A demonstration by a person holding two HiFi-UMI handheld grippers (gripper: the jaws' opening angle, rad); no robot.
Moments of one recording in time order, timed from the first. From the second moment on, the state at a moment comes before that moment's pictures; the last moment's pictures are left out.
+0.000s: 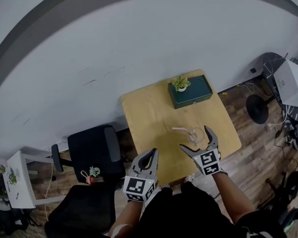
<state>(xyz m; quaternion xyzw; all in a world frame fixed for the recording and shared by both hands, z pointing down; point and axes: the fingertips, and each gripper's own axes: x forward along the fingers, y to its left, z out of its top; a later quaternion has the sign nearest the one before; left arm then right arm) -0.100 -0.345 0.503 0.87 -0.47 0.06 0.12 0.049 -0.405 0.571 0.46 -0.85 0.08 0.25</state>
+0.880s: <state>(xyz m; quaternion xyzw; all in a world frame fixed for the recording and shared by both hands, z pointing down) -0.113 -0.338 0.523 0.84 -0.51 0.07 0.15 0.050 -0.428 0.615 0.44 -0.84 0.02 0.32</state>
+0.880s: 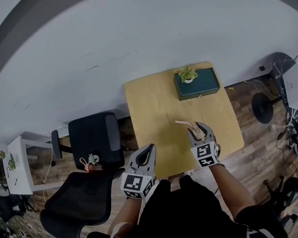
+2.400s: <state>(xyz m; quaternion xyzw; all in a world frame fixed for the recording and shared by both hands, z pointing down) -0.105 -0.333 0.513 0.85 -0.51 0.07 0.14 0.066 -0.416 0.544 0.50 -0.84 0.00 0.21</state>
